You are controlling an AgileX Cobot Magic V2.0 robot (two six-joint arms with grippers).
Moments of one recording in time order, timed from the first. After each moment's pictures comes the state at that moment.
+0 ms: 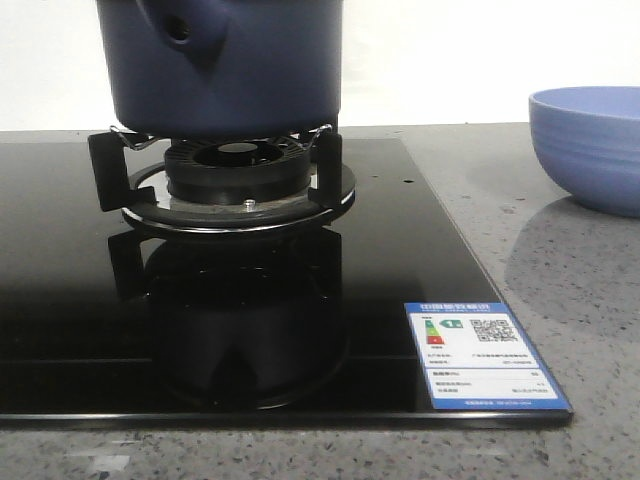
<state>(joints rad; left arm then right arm) -0.05 0.00 0.00 -0.09 0.10 -0.02 -0.08 -0.01 0.01 -0.08 0.18 0.07</state>
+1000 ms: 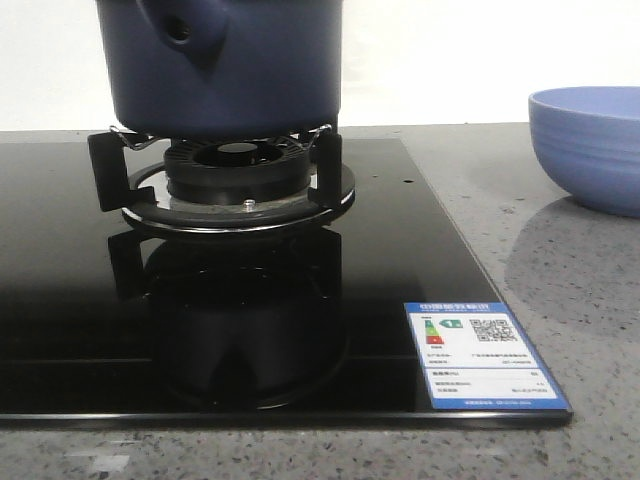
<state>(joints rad) -0.05 0.00 0.00 -0.09 0.10 -0.02 -0.08 -0.01 0.01 -0.08 0.15 0.07</state>
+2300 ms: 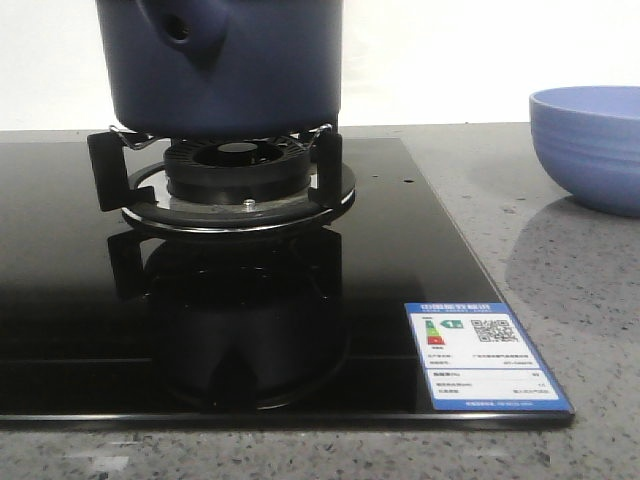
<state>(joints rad) -0.05 0.00 0.00 -0.59 -0.01 -0.02 -0.08 -0.01 0.01 0.37 0.07 0.07</state>
